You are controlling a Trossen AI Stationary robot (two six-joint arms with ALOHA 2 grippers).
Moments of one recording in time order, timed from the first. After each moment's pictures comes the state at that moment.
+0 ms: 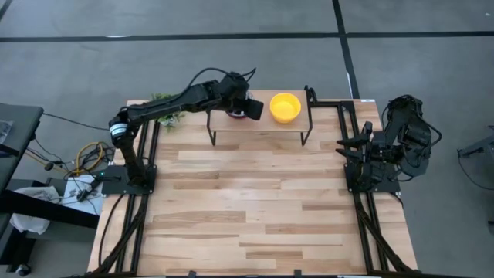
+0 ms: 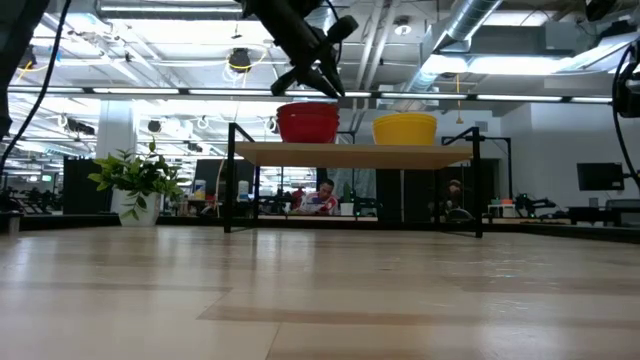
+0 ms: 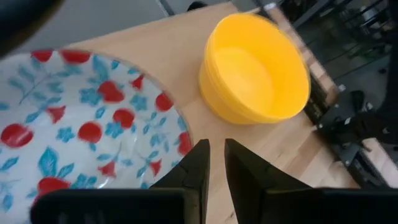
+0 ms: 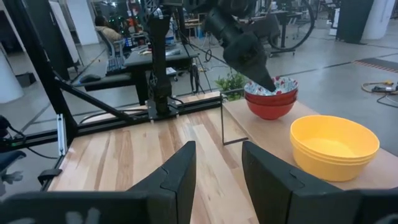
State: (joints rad) left arm 0.35 1.80 1.71 -0.62 -0.08 -0.58; right arm 1.10 0.46 0.86 -0.93 1.28 0.58
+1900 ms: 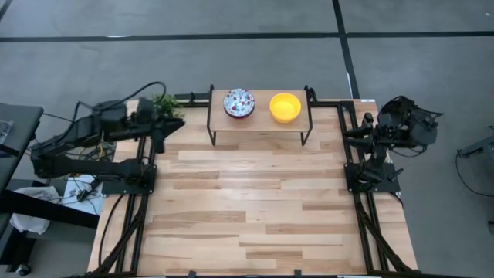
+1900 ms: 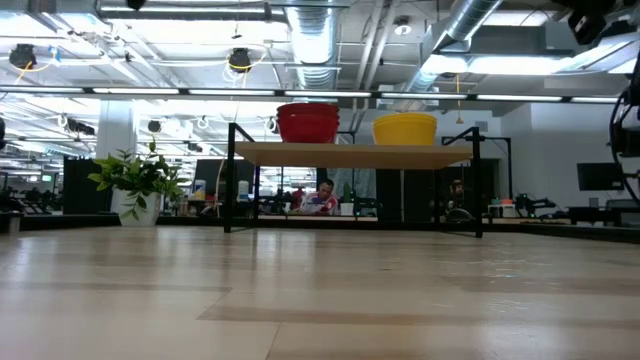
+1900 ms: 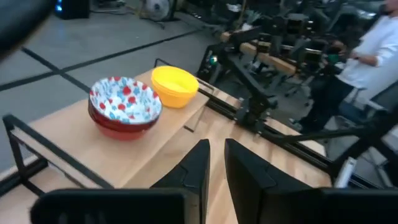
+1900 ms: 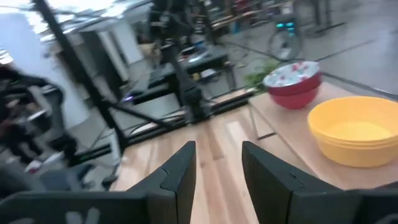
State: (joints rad) left arm 0.15 0.69 1.06 -0.62 -0.14 -0.34; right arm 1.10 0.18 0.86 -0.93 1.13 0.51
